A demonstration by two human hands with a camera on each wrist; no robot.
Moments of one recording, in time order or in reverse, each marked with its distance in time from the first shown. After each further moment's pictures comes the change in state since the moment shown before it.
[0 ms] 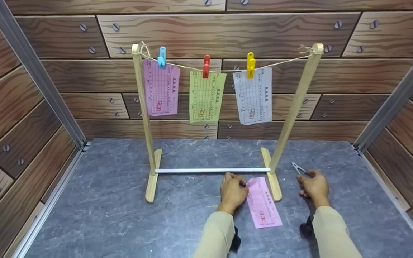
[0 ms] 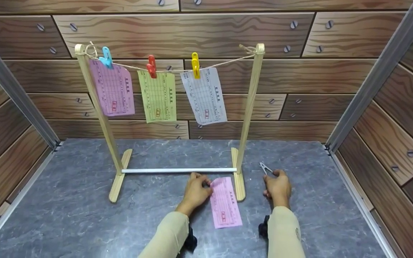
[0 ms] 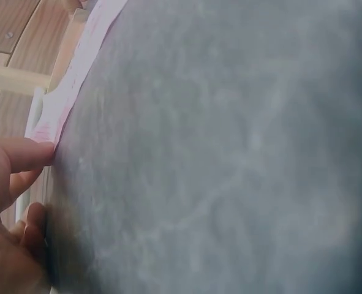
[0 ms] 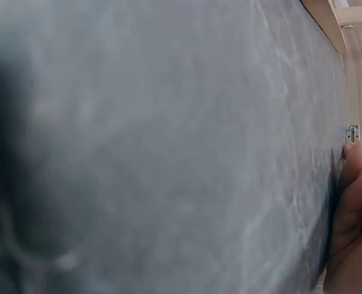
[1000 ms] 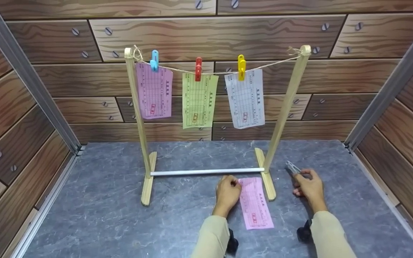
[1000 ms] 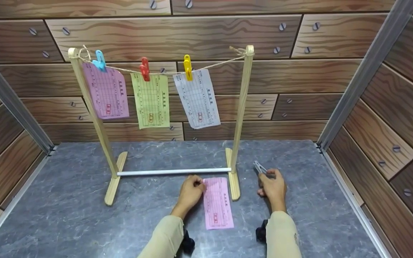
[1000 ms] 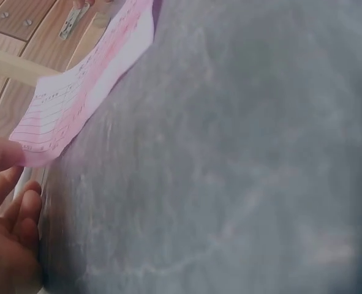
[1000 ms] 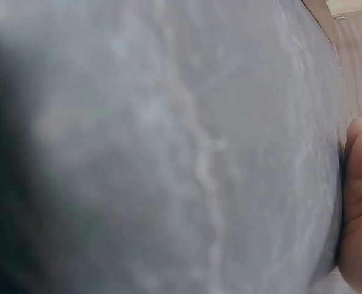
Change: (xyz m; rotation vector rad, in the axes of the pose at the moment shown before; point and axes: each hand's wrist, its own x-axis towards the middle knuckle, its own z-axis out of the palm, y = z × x) left_hand -0.002 0.001 0.002 -0.214 0.074 -0.054; right_hand -0.014 0.005 -0.005 0.256 0.014 -0.027
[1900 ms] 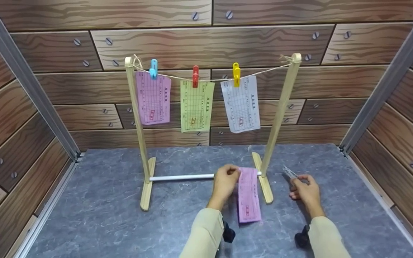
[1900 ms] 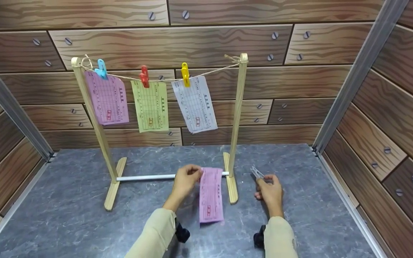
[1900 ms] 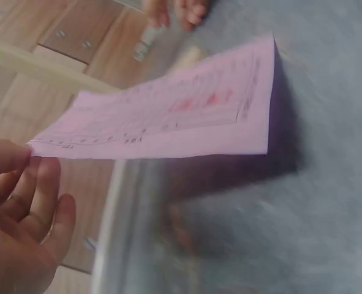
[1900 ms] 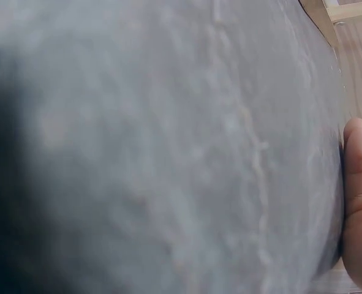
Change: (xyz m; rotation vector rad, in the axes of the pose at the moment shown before) left_hand 0.029 0.054 -0.036 -0.332 -0.087 -0.073; right_hand -0.011 0.001 -0.002 0.101 -0.002 -0.021
